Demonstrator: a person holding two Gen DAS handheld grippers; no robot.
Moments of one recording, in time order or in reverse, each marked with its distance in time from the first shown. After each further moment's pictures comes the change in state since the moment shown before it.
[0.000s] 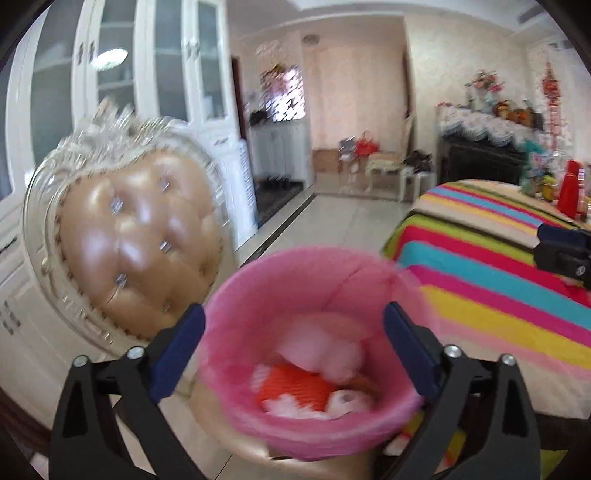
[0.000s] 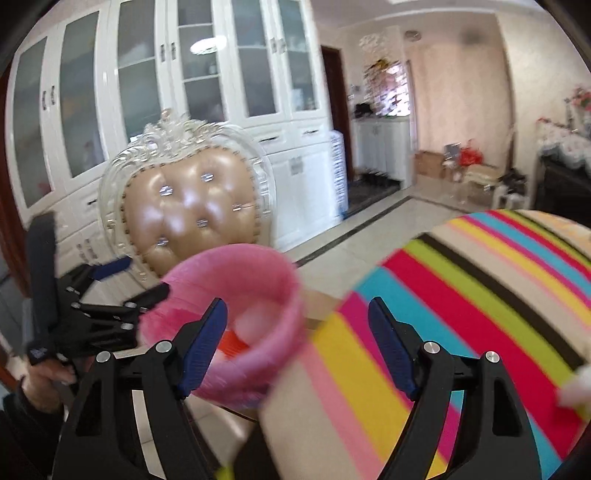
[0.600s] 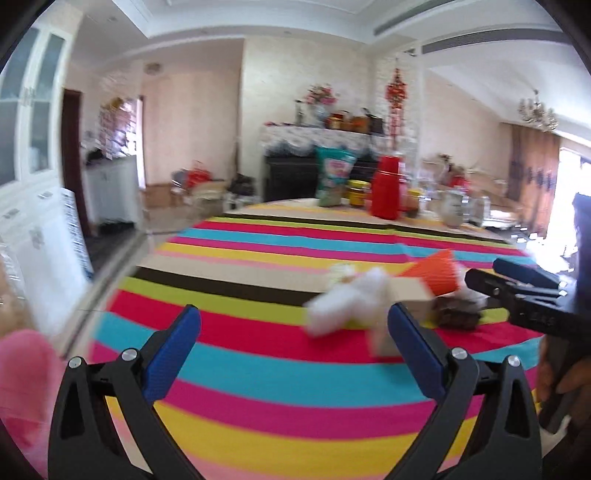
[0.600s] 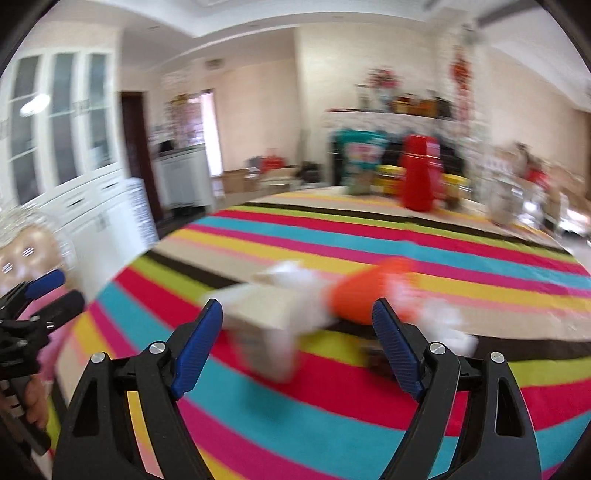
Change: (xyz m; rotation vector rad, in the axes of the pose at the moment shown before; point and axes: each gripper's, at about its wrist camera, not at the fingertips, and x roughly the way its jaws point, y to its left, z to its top) left arm -0.062 -0.341 0.043 0.161 -0.080 -0.628; right arm -0.259 -0.236 -0.111 0.349 -0.106 -0.698
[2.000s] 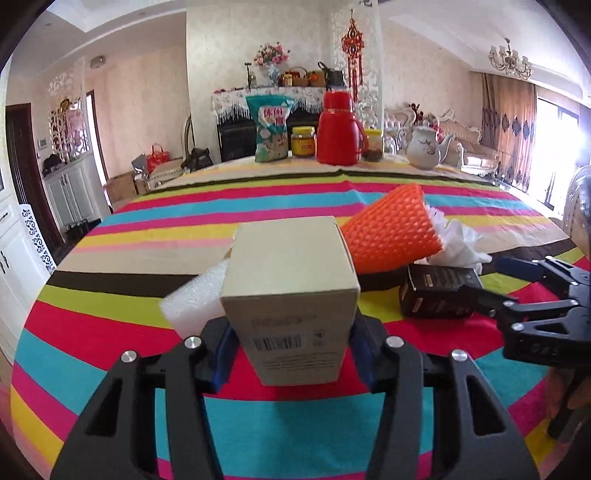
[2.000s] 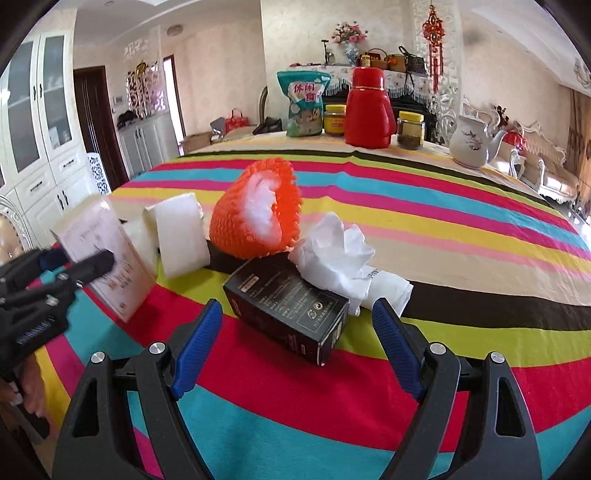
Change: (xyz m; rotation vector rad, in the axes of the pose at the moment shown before) left arm 0.135 -0.103 -0.023 0.145 0.140 -0.067; right arm 0.064 -0.094 -0.047 0.024 0.176 -0.083
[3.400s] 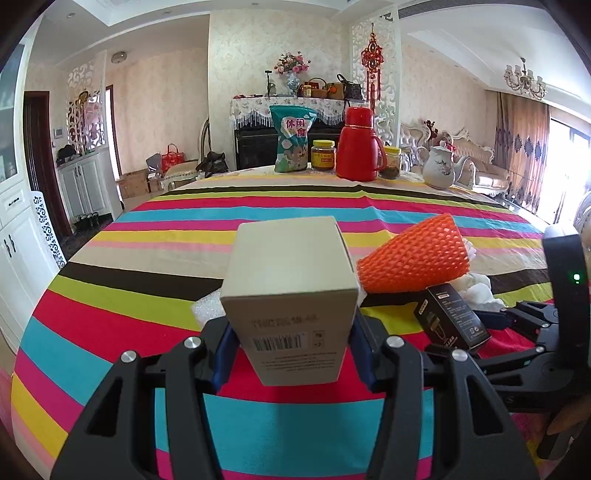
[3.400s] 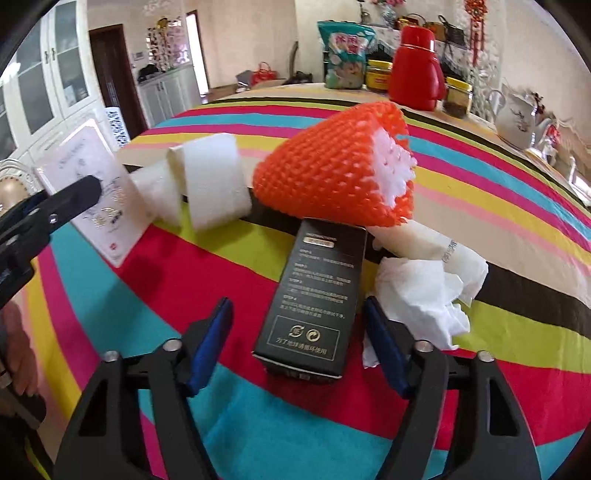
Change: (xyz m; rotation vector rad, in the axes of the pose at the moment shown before) left arm -0.012 0.018 0.004 -0.063 -0.032 0.033; right arm 0.036 0.033 -0.003 -0.074 0.189 0.072
